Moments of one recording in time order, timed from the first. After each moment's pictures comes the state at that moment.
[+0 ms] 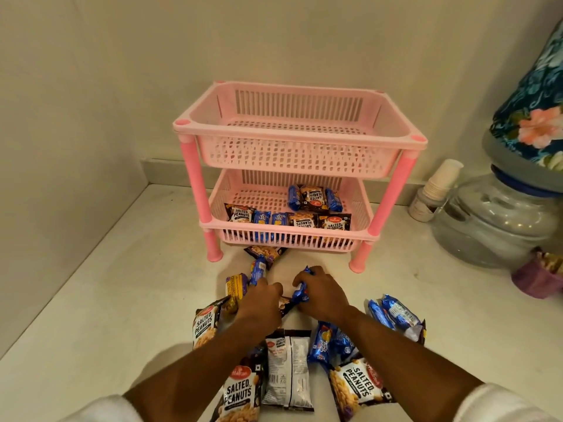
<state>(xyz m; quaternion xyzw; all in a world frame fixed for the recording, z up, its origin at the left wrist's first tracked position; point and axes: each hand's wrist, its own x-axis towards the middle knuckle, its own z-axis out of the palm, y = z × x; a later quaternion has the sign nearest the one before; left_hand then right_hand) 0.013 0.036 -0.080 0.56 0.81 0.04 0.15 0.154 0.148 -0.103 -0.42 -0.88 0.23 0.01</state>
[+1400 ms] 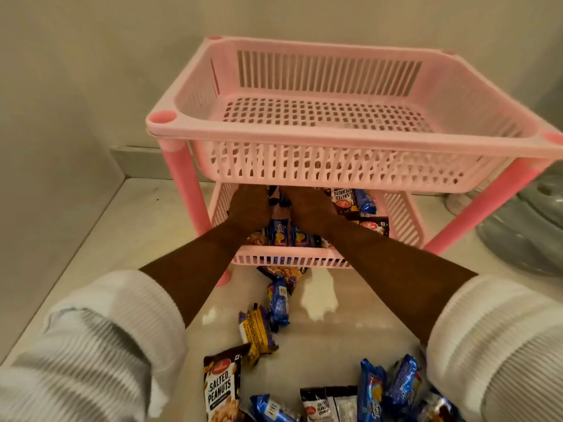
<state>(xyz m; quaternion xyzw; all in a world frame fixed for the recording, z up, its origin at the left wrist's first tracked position) -0.174 0.251 -0.036 0.55 0.80 0.20 0.09 -0.031 0.316 -0.026 -0.39 -0.92 0.08 0.05</state>
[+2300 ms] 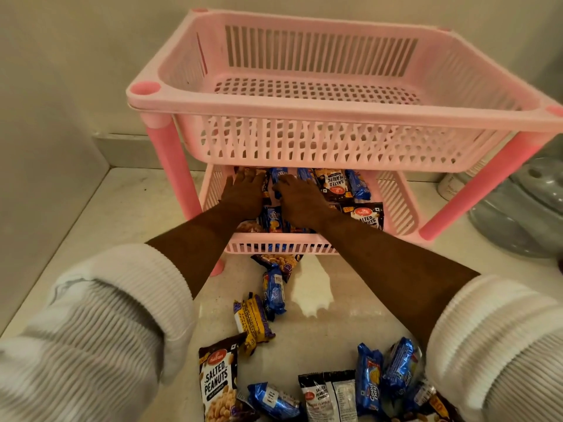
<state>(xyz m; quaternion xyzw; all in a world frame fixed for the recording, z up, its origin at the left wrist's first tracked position) -0.184 0.261 -0.058 0.61 0.79 0.03 0.11 -0.034 0.308 -0.046 -0.36 -0.93 0.04 -0.02</state>
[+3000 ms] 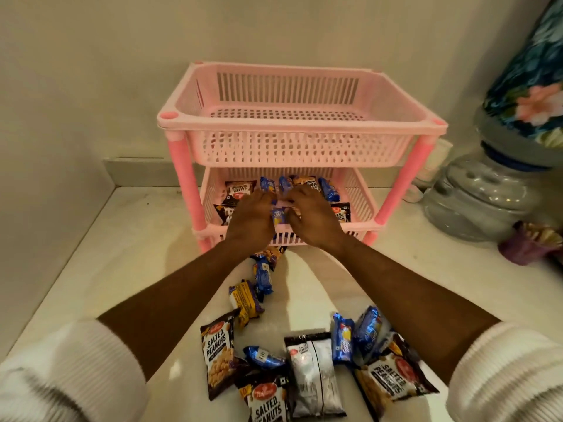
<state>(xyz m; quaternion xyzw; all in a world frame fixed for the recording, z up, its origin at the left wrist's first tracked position) -0.102 0.152 -0.002 0.67 0.69 0.28 0.01 0.055 0.217 0.008 -0.36 -0.89 0.12 0.24</state>
